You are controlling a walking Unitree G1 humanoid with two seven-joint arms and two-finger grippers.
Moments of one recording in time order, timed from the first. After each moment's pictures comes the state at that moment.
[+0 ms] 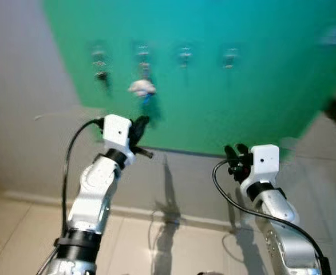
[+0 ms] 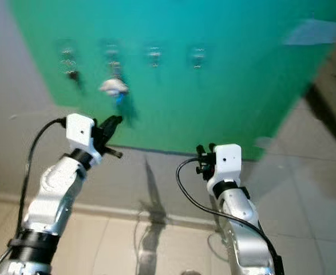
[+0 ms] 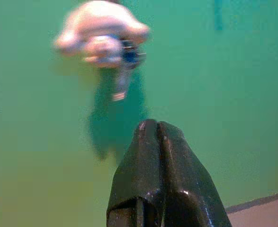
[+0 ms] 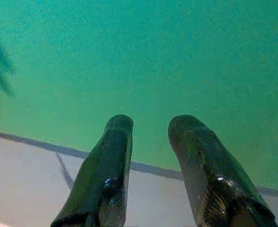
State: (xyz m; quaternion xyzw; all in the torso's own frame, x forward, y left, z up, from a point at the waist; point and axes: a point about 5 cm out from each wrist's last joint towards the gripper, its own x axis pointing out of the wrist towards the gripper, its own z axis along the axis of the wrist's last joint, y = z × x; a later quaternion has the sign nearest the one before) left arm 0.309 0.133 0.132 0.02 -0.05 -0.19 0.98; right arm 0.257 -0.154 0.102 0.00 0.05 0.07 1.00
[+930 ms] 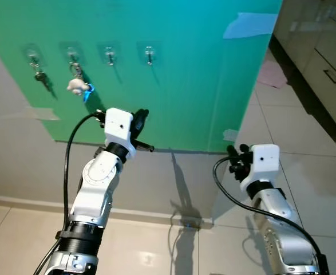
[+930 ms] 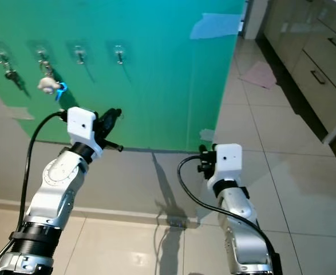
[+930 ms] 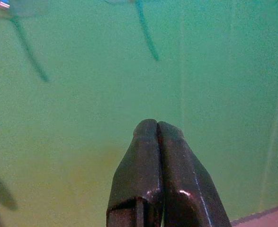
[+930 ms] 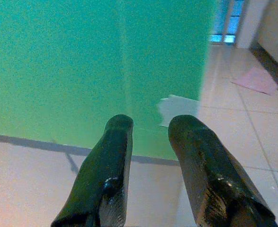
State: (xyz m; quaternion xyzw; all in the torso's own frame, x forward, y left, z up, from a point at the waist) left arm 0.317 0.133 0.143 0.03 -0.07 -0.17 0.98; right arm 0.261 -0.153 0.099 0.00 0.06 0.06 1.00
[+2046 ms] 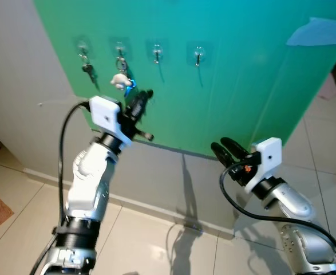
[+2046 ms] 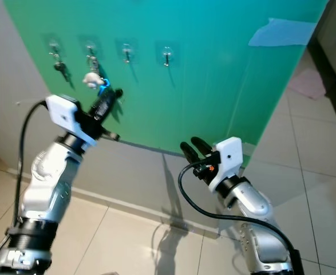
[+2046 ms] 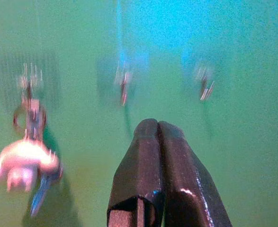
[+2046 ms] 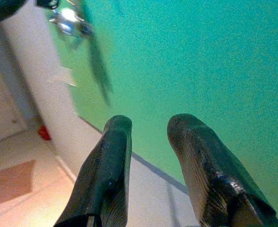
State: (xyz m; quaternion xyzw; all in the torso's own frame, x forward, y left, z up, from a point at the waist) left arm 0.318 0.135 0.184 -0.05 -0.20 -0.25 0.95; right arm 0.254 -0.152 0.127 0.05 0.00 0.29 0.96
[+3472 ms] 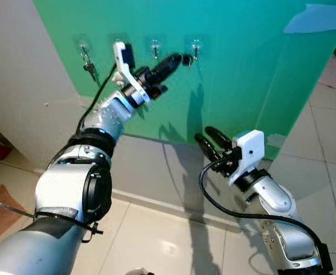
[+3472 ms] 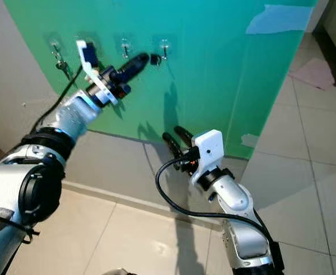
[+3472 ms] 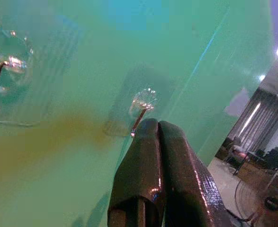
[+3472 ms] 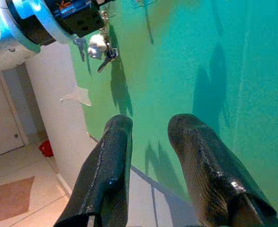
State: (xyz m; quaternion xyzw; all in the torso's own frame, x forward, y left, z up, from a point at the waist) left arm 0.397 0.103 0.226 -0.30 -0.06 -0.46 0.83; right arm 0.259 -0.116 0.144 0.01 -0.06 0.28 0.96
